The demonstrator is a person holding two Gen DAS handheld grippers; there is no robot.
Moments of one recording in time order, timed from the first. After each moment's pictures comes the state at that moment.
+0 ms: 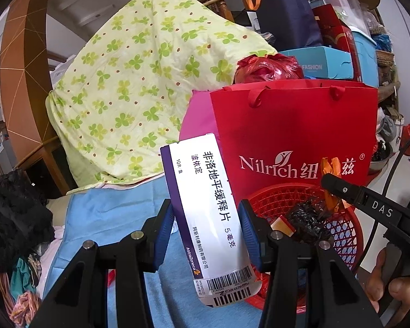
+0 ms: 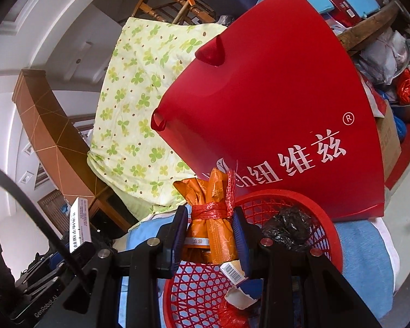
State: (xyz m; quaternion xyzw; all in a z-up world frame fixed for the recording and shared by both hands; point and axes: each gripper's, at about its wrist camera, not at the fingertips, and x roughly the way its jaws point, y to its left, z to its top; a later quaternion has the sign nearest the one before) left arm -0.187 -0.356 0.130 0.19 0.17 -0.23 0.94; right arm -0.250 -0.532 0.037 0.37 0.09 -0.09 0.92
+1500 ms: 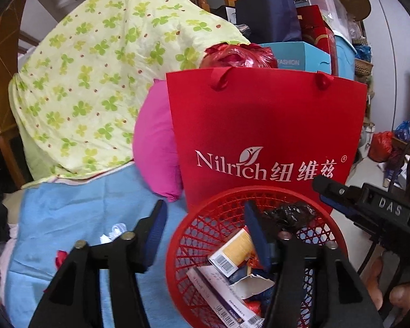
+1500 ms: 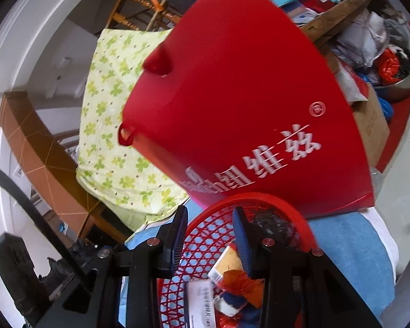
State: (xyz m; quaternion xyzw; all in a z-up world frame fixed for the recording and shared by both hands) left arm -0.146 -0.392 0.095 0.14 0.21 -0.33 0.91; right arm -0.255 -0.554 0.023 0.42 0.09 -0.13 0.89
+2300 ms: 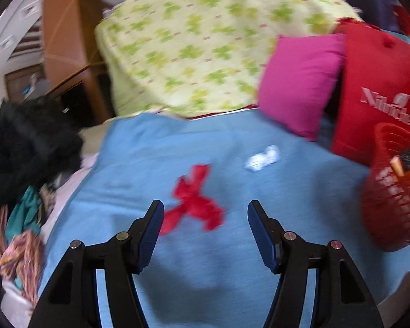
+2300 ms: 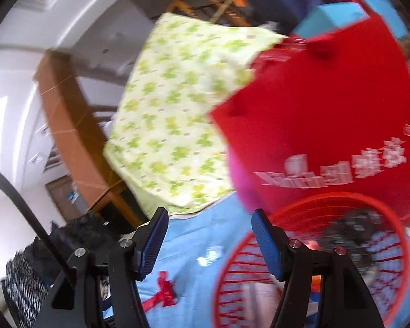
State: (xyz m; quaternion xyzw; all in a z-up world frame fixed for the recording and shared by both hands) left arm -0.078 -0.166 0.022 0.12 0.27 -0.10 0.95; right arm -0.206 -0.440 0.074 0.30 0.05 -0.05 0.95
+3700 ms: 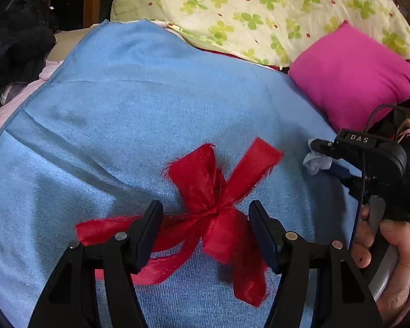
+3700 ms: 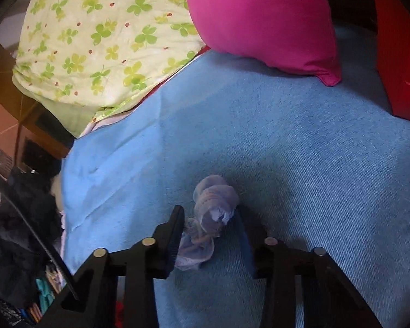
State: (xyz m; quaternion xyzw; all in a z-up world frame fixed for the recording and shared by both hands) left arm 0.094 -0.140 -0.074 -0.04 0.45 -0.13 0.88; right arm 0.135 -0.394 -0.104 0.36 0.37 -0.12 0.85
